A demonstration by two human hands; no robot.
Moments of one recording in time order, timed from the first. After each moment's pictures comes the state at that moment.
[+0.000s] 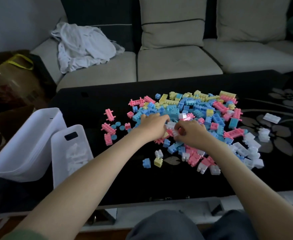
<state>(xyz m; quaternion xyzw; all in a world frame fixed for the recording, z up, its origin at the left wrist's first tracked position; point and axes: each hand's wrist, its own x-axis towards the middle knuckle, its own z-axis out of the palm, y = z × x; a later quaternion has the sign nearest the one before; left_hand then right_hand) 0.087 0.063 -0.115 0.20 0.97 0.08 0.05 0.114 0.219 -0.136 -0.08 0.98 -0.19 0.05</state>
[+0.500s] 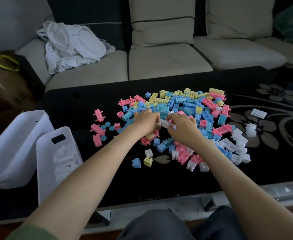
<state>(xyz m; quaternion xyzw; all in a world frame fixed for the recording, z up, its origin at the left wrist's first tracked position) 0.069 0.079 -0.123 0.18 0.98 0.08 0.05 0.118 0.218 -0.137 -0.06 0.97 -0.21 -0.05</state>
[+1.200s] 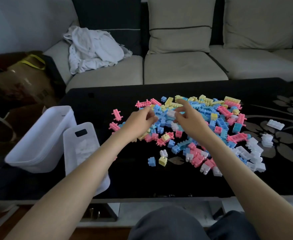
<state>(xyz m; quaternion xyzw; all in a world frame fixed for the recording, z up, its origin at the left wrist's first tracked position) 0.116 0.008 -0.083 0.13 0.94 0.31 0.00 0.125 0.186 -0.092 -0.07 0.88 -0.47 -0.06</state>
